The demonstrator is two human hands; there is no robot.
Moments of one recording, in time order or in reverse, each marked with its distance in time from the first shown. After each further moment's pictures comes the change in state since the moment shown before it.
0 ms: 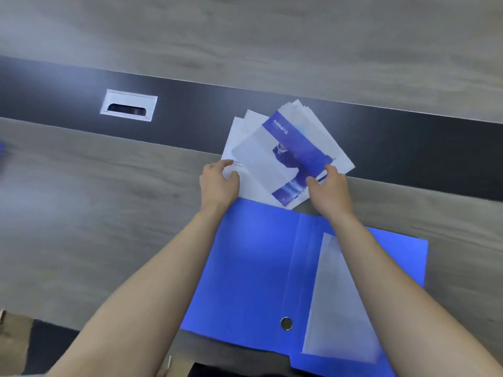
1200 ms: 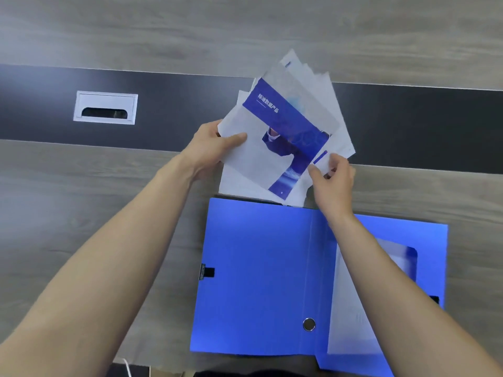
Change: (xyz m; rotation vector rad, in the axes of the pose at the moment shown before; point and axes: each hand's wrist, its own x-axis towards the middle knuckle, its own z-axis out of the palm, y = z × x) left_hand 0.076 0.052 -0.050 -0.363 -0.552 -0.003; right_hand 0.003 0.005 0.035 0.275 0.205 0.026
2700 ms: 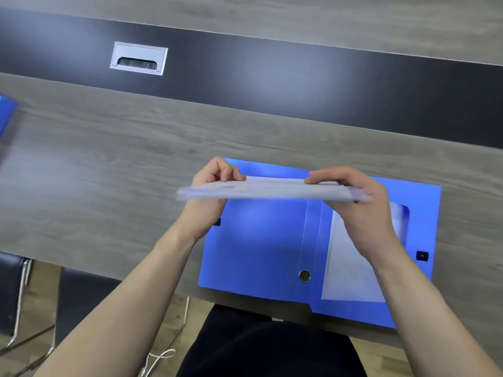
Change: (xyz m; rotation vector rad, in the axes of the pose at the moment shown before) left_hand -0.202 -0.110 0.047 -0.094 0.191 0.226; right_hand -0.155 0.006 -0.100 0.348 -0.490 -0.413
